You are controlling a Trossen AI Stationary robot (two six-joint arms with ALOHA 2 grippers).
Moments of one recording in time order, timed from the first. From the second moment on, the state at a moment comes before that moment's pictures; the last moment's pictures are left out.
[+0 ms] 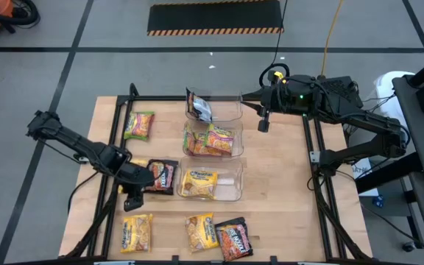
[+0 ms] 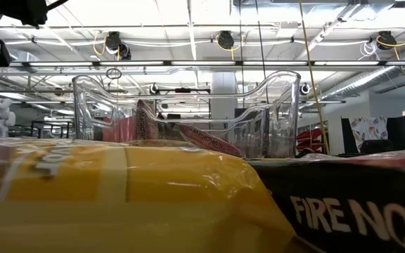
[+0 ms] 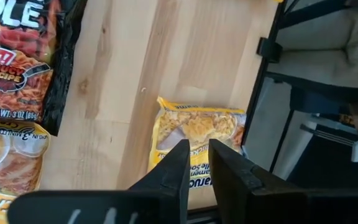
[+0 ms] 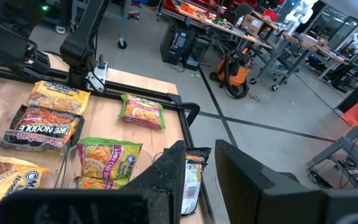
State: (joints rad) left arm -0.44 1.03 0.79 -0.86 0.39 -0.84; right arm -0.27 1.18 1.36 -0.45 0.06 -0.39
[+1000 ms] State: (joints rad) left arm -0.57 1.38 0.79 -0.69 0.42 -0.56; right arm -0.27 1.18 1.36 -0.45 0.06 -0.39
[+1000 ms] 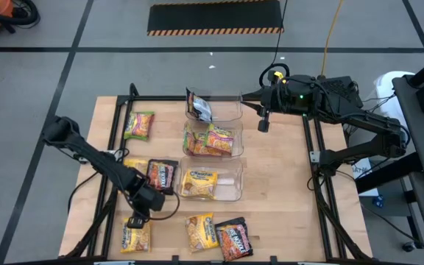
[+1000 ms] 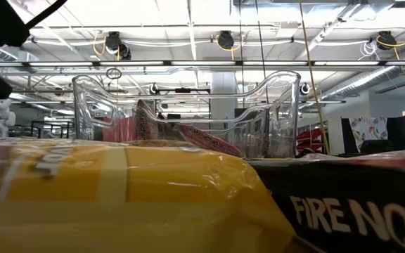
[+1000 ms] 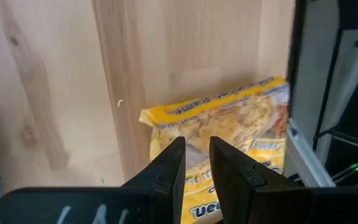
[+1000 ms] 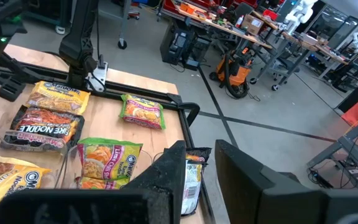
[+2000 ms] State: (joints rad) left arm -0.59 1.49 0.67 -0.59 0.48 -0.69; right arm -0.27 1.18 1.36 -0.45 0.06 -0.41
